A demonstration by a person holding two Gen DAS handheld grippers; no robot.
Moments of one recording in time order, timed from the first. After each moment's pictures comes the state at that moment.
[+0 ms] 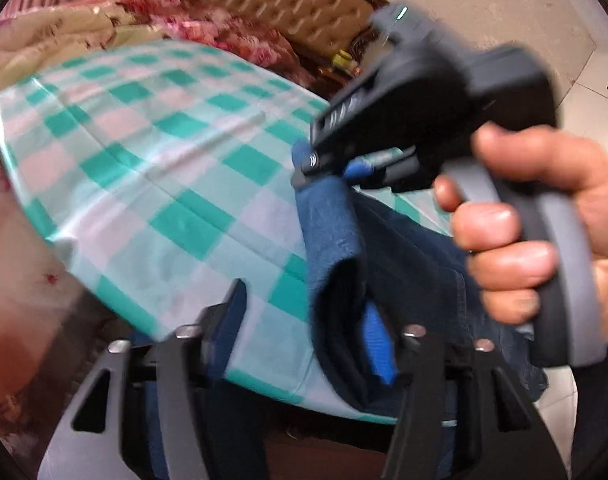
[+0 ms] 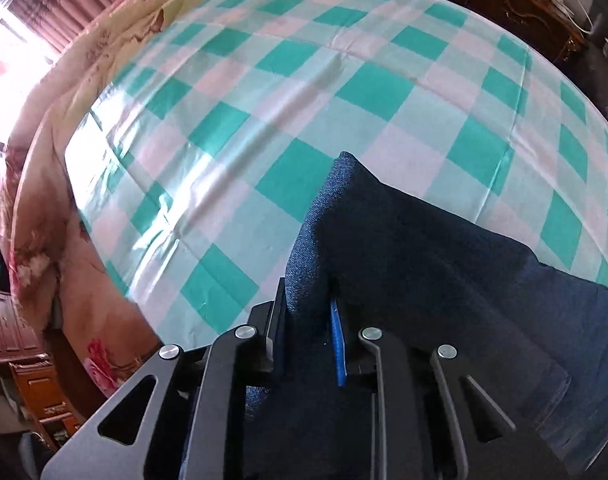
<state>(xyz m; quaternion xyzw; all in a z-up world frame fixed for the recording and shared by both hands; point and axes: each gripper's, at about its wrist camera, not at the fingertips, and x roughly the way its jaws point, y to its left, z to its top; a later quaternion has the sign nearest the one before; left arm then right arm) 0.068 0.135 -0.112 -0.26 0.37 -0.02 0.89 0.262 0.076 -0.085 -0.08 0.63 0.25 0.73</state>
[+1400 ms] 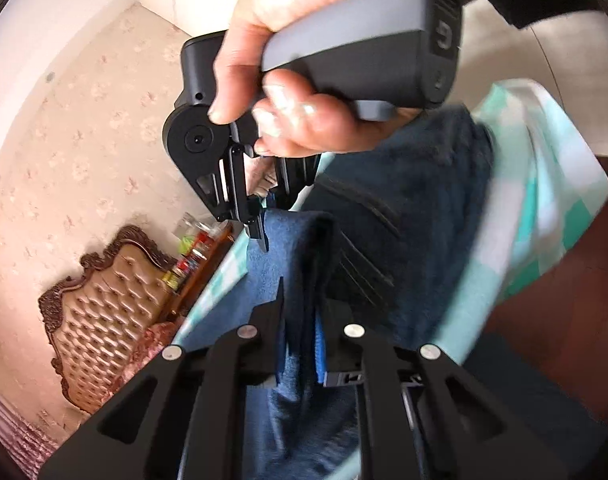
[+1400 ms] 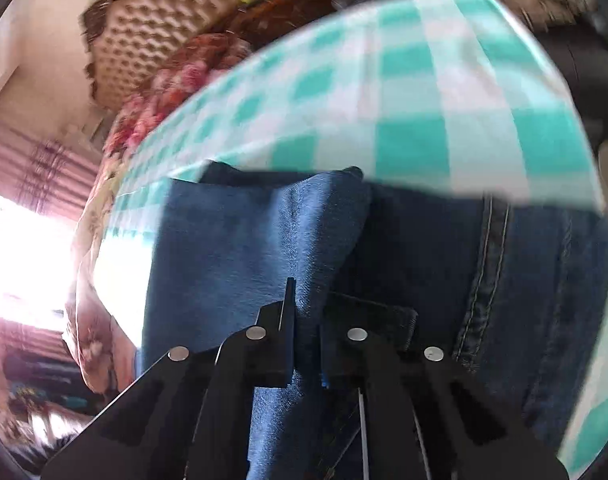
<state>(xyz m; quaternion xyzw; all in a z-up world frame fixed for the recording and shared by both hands) -0.021 -0.371 -0.154 0.44 0.10 -0.16 0.88 0.203 -0.432 -0.067 0.19 0.54 0.19 0.80</state>
